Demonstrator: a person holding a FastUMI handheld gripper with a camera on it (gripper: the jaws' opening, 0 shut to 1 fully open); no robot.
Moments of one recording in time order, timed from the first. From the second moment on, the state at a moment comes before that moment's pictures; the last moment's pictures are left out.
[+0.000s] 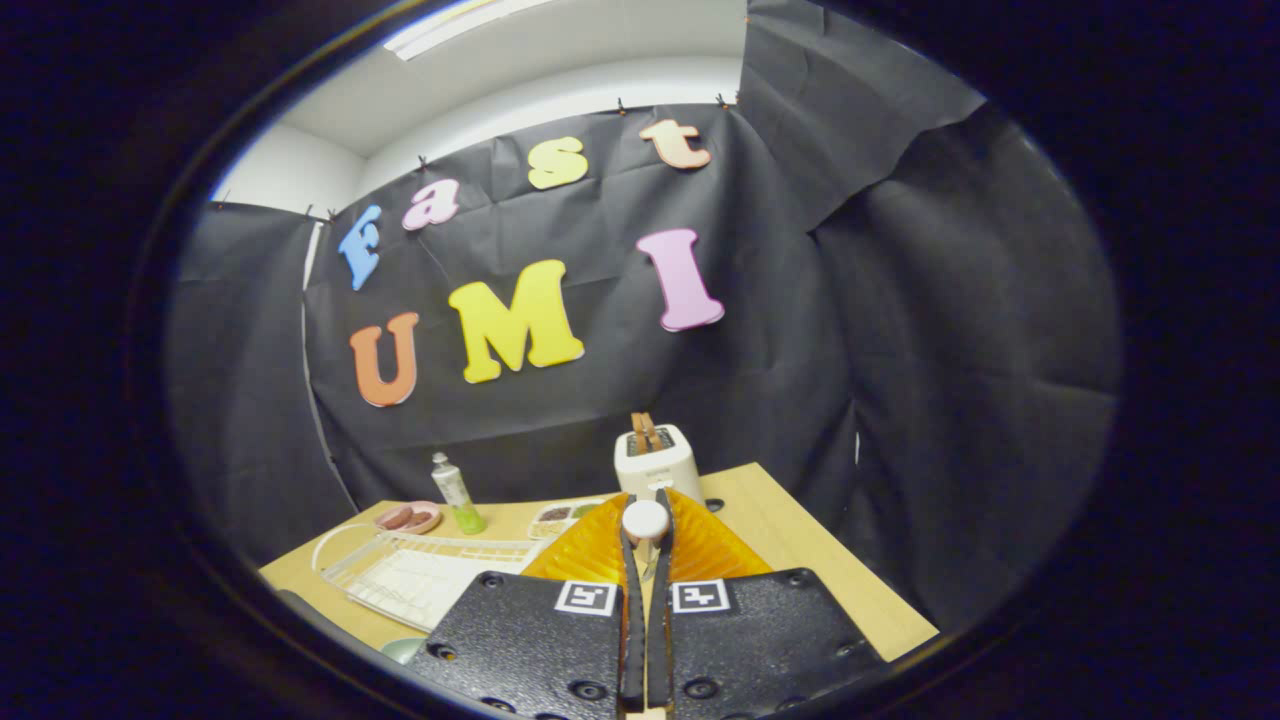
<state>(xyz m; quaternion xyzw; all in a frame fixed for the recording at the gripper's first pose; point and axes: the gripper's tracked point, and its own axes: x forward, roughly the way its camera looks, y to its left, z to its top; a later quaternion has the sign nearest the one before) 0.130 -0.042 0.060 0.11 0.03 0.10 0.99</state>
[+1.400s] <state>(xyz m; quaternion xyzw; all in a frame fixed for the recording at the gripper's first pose) -0.010 0.198 -0.086 0.06 0.27 0.34 0.90</state>
